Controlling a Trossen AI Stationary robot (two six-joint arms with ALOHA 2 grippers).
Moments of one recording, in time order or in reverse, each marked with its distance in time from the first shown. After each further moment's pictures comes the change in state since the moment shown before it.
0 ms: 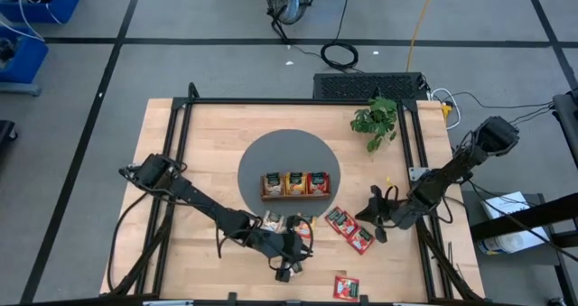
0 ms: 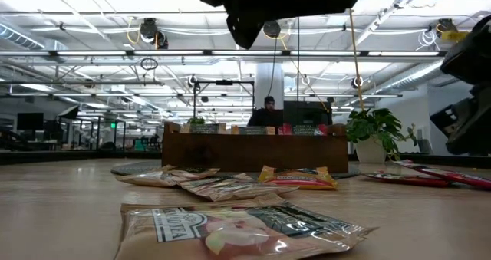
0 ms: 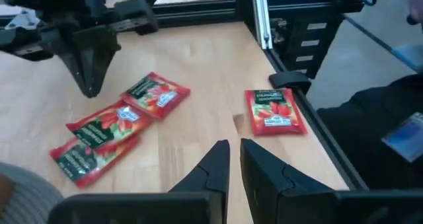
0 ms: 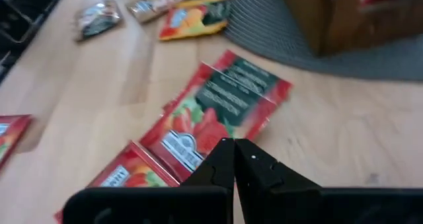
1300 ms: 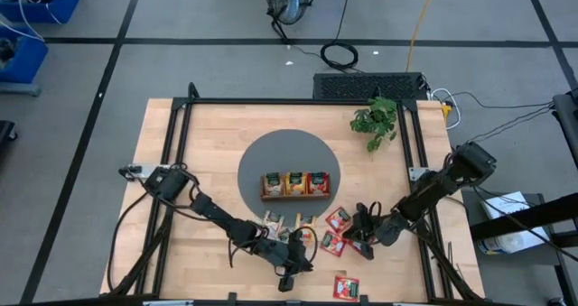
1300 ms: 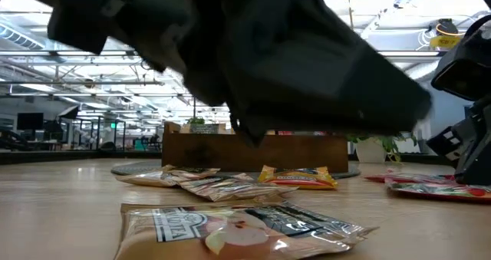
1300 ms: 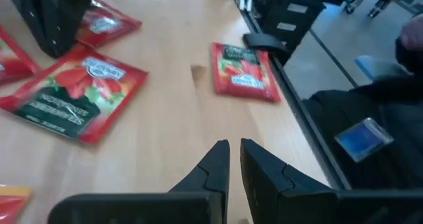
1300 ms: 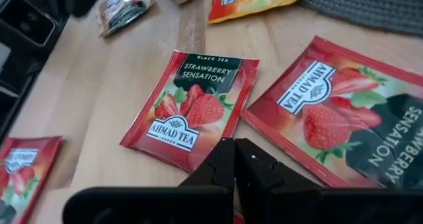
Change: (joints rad) left arm -0.009 0.226 0.008 0.217 0.114 -0.233; right arm 0.011 0.491 0.177 0.301 -0.118 0.114
